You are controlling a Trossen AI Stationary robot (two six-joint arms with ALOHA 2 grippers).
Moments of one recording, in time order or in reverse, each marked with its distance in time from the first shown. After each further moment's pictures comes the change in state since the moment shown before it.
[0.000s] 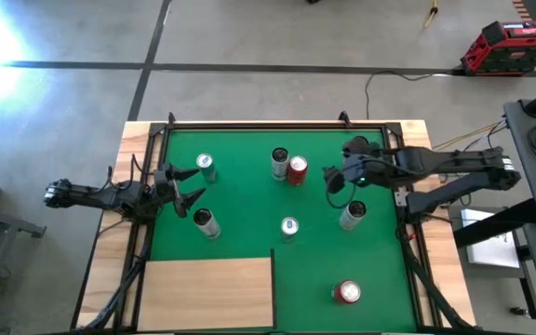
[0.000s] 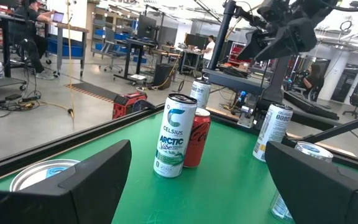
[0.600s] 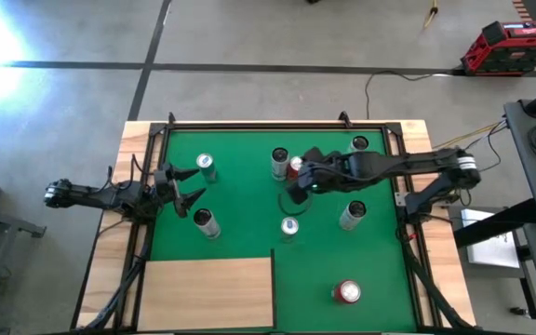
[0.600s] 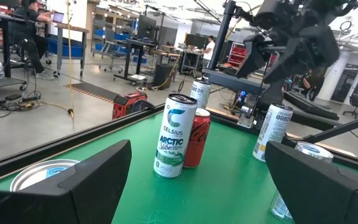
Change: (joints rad) left arm 0.000 0.000 0.000 0.000 0.000 0.000; right arm 0.003 0.371 0.275 0.033 -0.113 -0.026
